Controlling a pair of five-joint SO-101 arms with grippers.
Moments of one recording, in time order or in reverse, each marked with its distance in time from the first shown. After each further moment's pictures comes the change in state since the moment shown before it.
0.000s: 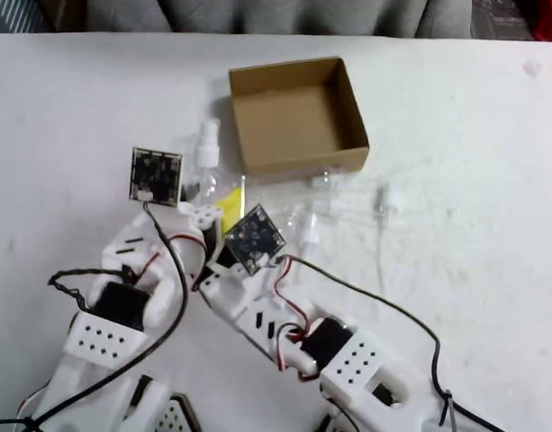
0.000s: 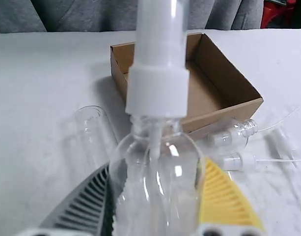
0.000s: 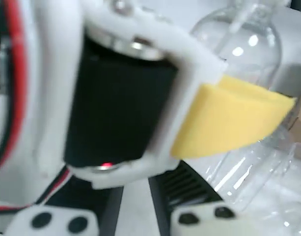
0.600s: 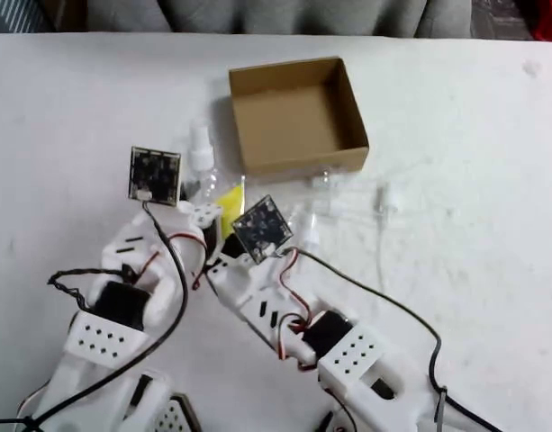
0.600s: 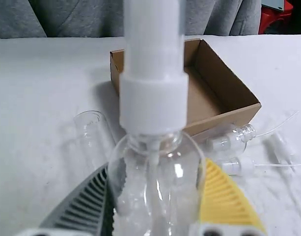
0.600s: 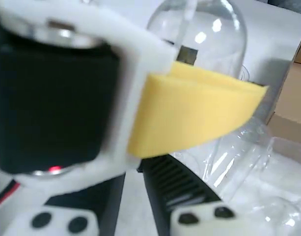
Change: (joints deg) left arm 0.1 0.1 -0.3 -0.4 0.3; right arm 5.5 3.7 -0.1 -3.2 0.3
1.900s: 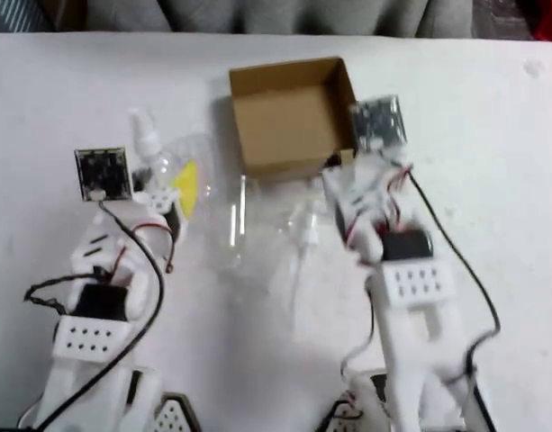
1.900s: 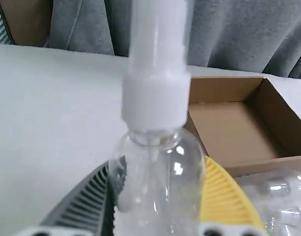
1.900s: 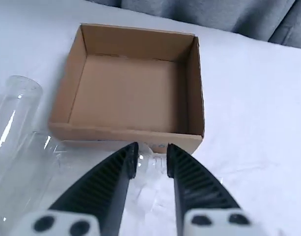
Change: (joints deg) left arm -13.0 0.0 4.1 -10.1 -0.2; right arm 34.4 15.7 -34.3 30.2 13.2
